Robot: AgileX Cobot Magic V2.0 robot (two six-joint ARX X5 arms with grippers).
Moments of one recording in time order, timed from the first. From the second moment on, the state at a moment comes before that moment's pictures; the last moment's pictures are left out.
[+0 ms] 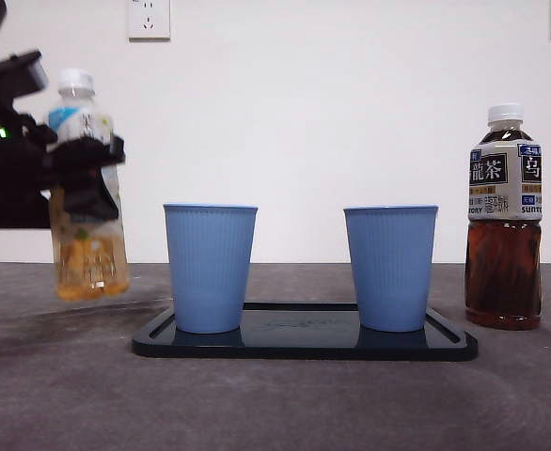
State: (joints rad) left arm -0.36 1.40 0.50 0.57 -0.10 -0.21; right arm 0.35 0.32 0.54 -0.56 -0.08 0.18
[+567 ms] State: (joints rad) left arm -0.36 1.47 0.50 0.60 -0.10 -0.15; right arm 0.35 0.32 0.54 -0.56 -0.08 0.18
